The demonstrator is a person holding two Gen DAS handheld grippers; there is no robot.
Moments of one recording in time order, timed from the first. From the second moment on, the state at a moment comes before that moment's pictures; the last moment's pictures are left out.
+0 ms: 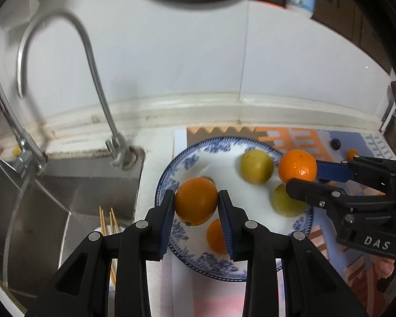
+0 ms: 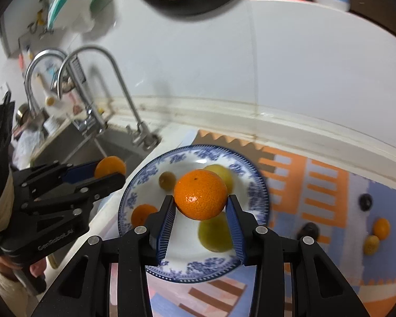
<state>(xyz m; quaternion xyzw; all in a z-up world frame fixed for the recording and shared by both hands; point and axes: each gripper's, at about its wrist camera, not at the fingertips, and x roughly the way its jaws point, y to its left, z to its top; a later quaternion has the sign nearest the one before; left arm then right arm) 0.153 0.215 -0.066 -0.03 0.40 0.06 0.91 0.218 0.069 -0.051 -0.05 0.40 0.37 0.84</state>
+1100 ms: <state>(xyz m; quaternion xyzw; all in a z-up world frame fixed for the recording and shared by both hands) 0.166 0.218 -0.077 -0.01 0.43 0.04 0.90 0.227 0.094 -0.063 -0.07 0.43 0.37 0.82</state>
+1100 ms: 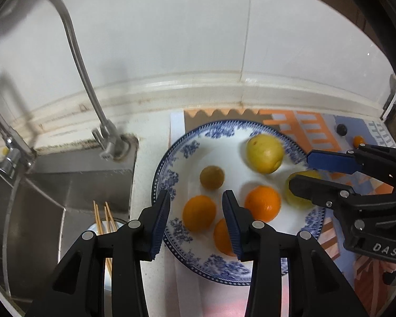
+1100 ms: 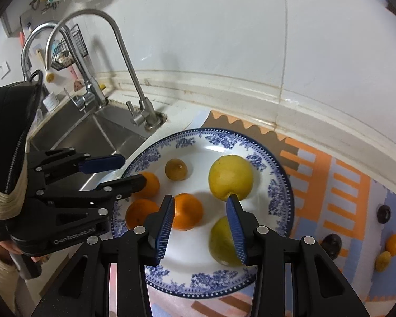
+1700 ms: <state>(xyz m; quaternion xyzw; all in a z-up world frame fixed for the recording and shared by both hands) 0.126 0.131 -0.020 0.01 0.35 0.01 0.94 0.190 -0.011 -0.009 -0.05 0.35 0.29 0.89</state>
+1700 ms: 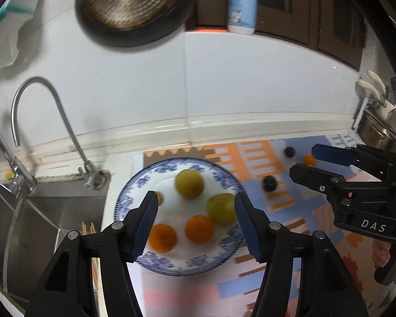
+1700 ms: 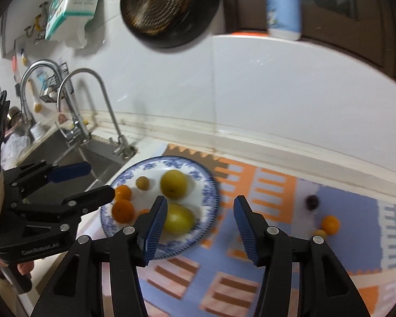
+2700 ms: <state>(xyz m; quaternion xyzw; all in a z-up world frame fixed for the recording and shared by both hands) 0.185 0.026 -0.064 0.05 0.37 -0.09 0.92 0.203 -0.135 -0.040 0.00 0.36 0.14 0.92</state>
